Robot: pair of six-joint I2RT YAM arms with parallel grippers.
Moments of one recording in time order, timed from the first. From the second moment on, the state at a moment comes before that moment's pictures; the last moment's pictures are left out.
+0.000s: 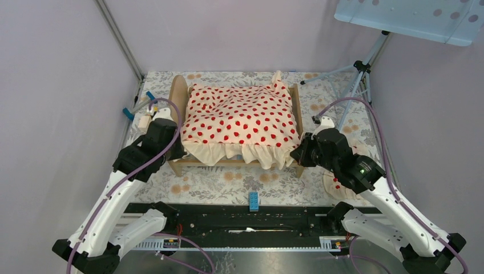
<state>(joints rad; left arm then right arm) -0.46 0.87 1.10 -1.01 -0.32 -0.55 0.69 0.80 0.92 -0.72 0.10 0.65</state>
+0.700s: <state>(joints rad) -0.54 0.88 1.22 -0.95 -0.21 -0.58 0.78 0.93 1.03 -0.71 0.15 0.55</state>
